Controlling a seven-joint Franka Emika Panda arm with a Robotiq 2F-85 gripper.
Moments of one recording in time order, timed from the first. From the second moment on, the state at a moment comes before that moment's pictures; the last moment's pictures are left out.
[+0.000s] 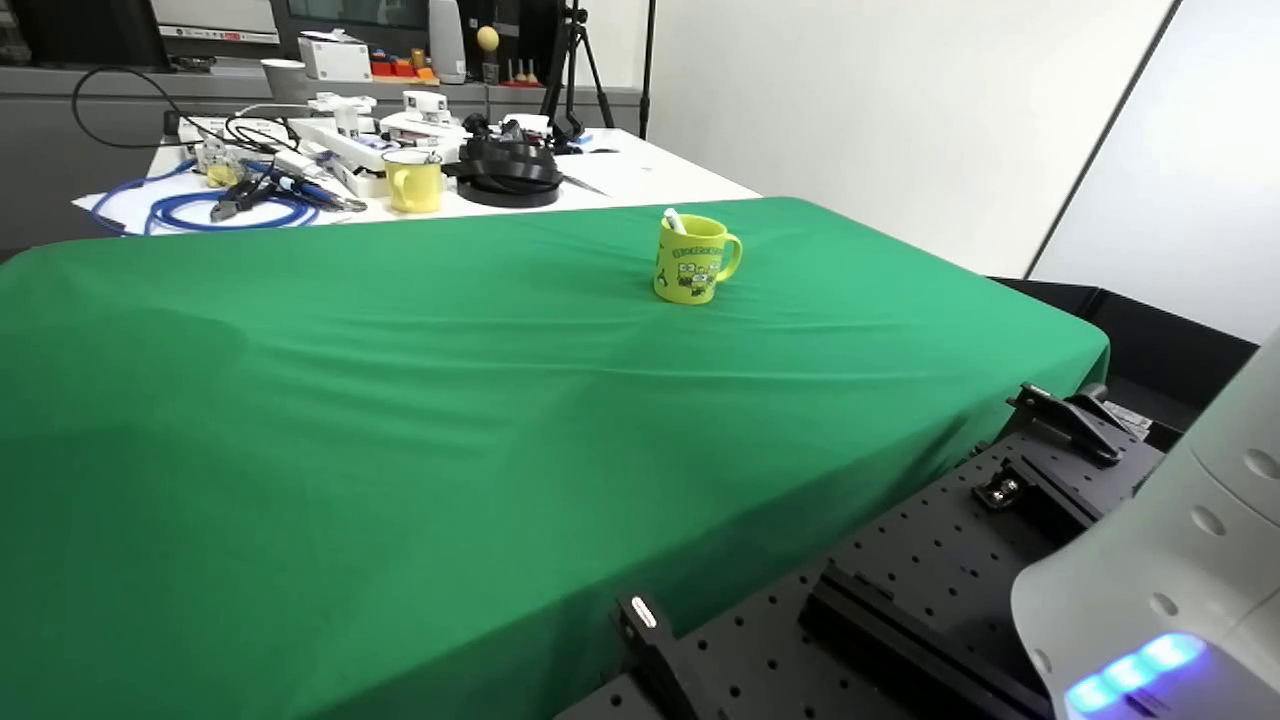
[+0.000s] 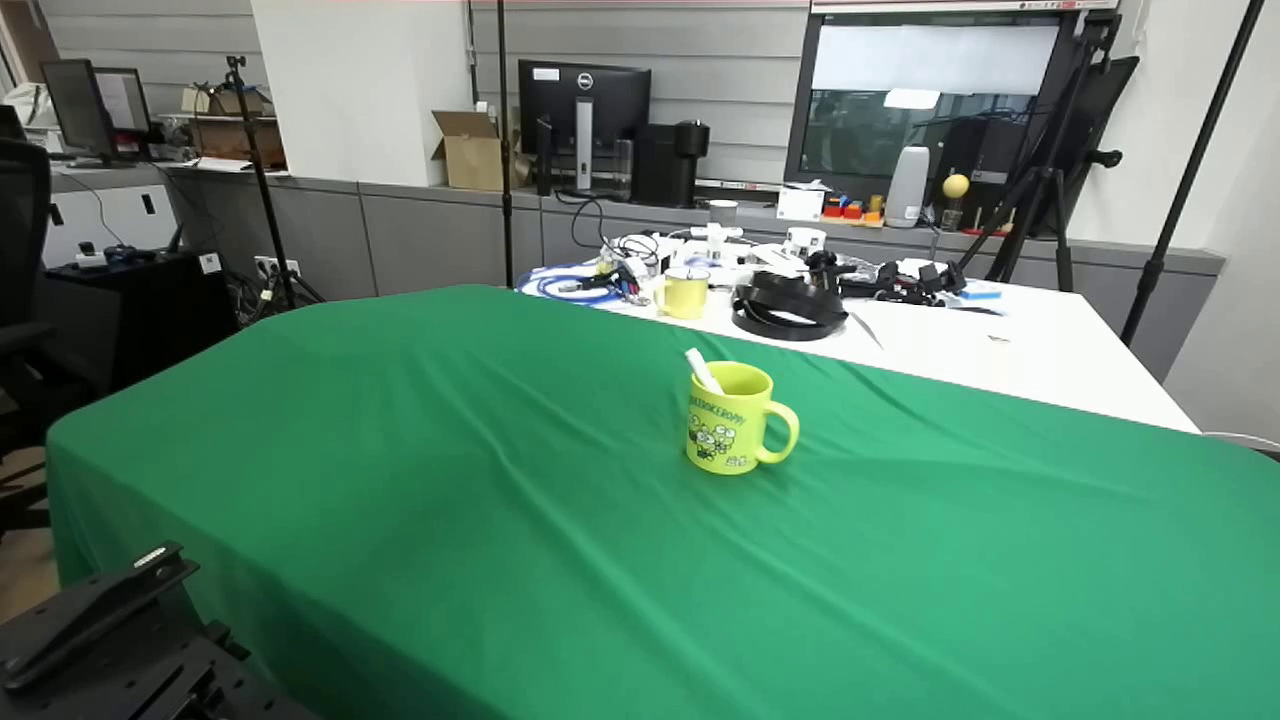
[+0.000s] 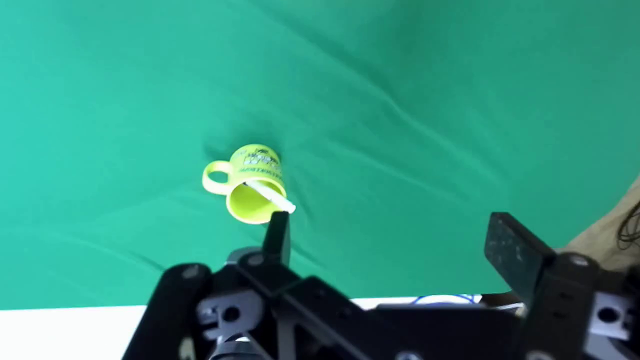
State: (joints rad) arm -0.01 -0.93 -0.26 -2.63 0.04 1.95 -0.31
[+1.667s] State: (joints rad) arm -0.62 -0.03 0.65 -2.37 -1.01 2.54 0.53
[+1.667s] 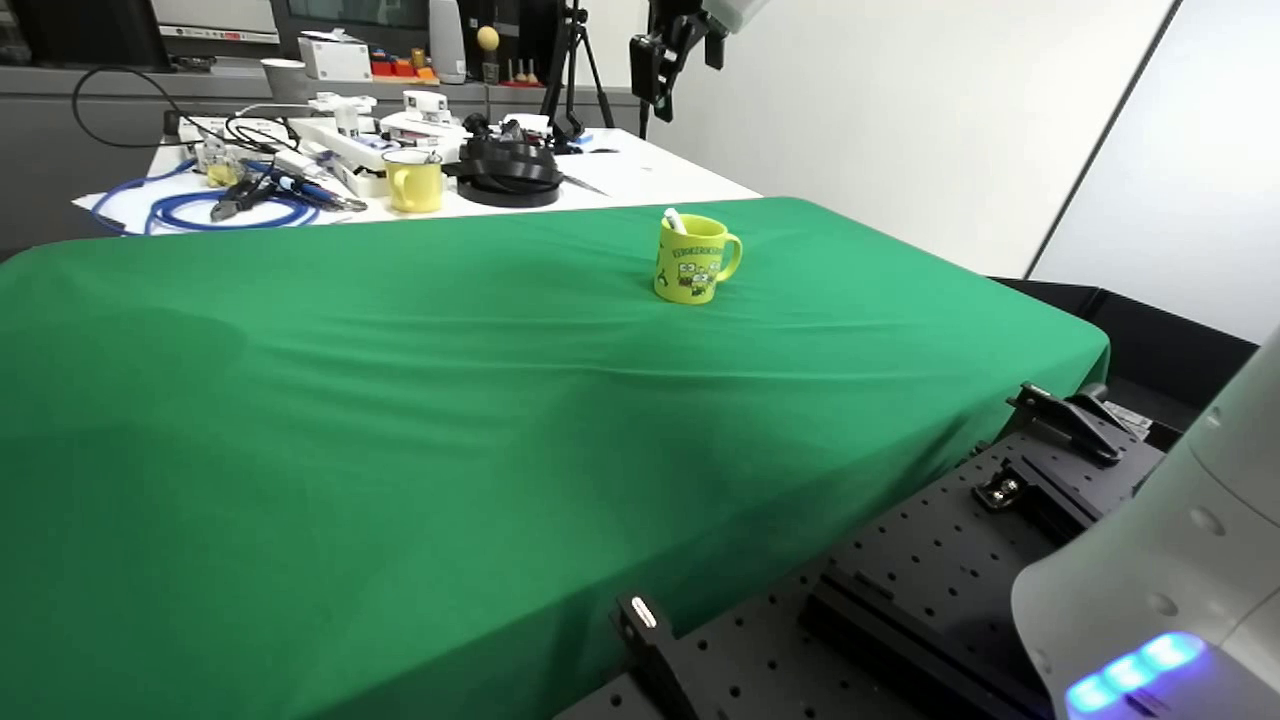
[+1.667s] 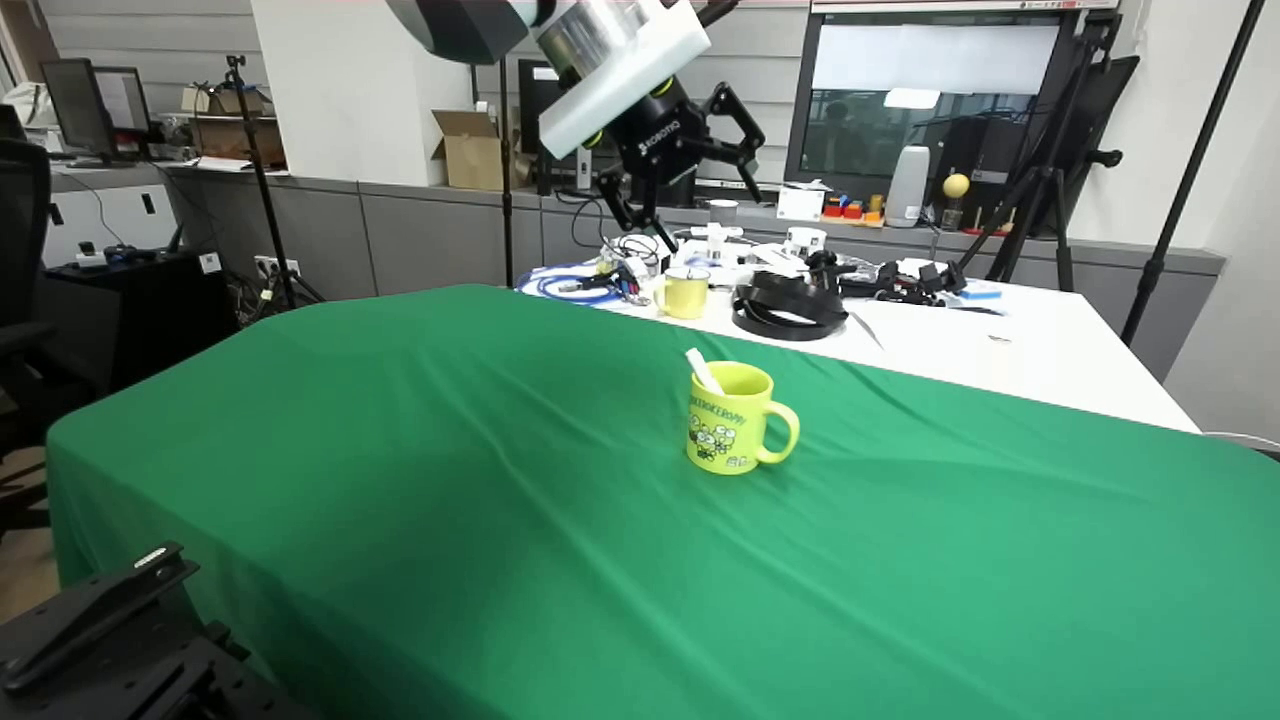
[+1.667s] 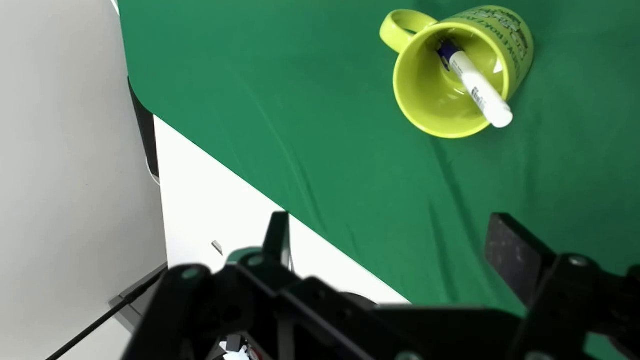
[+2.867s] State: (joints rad) arm -0.05 0.18 0.05 -2.31 -0.98 2.58 0.57
